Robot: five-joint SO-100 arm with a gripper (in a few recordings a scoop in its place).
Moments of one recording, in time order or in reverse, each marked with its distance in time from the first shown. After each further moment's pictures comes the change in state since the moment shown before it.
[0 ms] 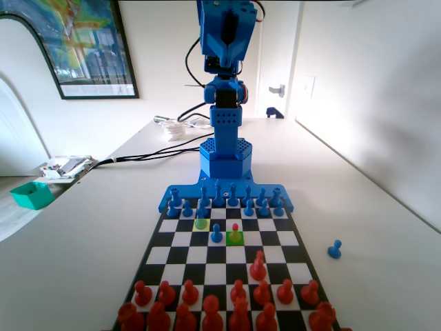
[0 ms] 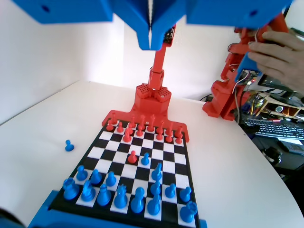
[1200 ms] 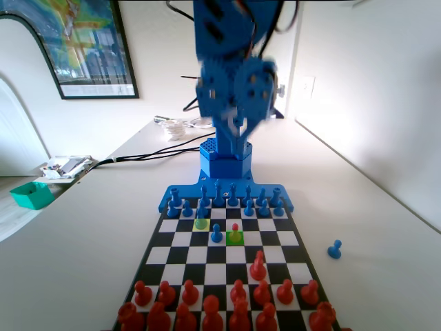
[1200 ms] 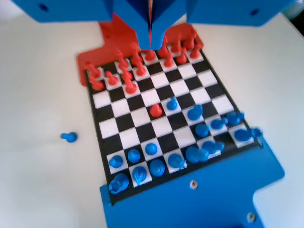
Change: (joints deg) arm -3.6 -67.3 -13.0 -16.7 35.1
